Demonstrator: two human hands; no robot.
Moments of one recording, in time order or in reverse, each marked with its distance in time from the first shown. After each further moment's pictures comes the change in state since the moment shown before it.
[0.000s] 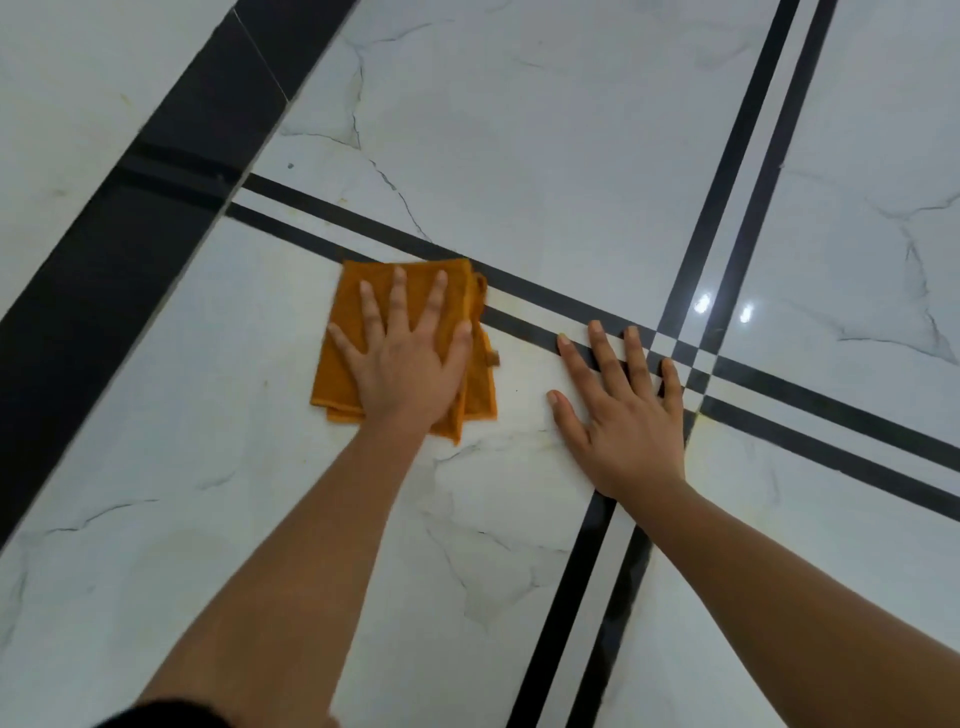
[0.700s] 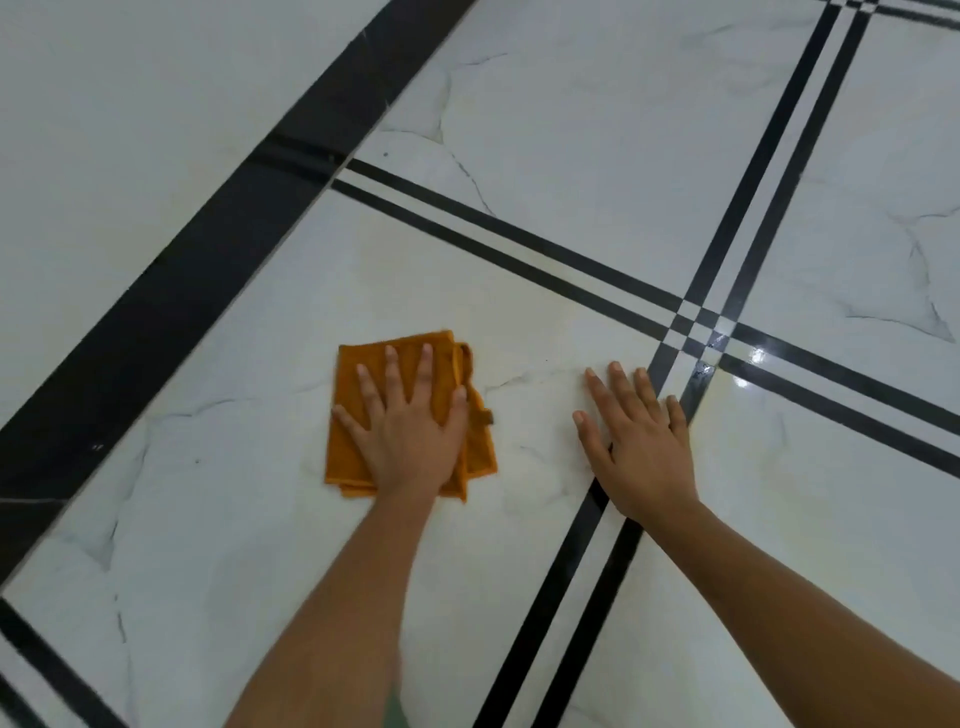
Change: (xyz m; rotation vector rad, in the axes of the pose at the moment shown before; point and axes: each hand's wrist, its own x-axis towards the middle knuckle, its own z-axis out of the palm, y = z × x) left_hand -0.136 -0.047 0.007 -0.054 -0.018 -0.266; right_hand -0.083 -0.024 0.007 0.110 -0.047 -0.015
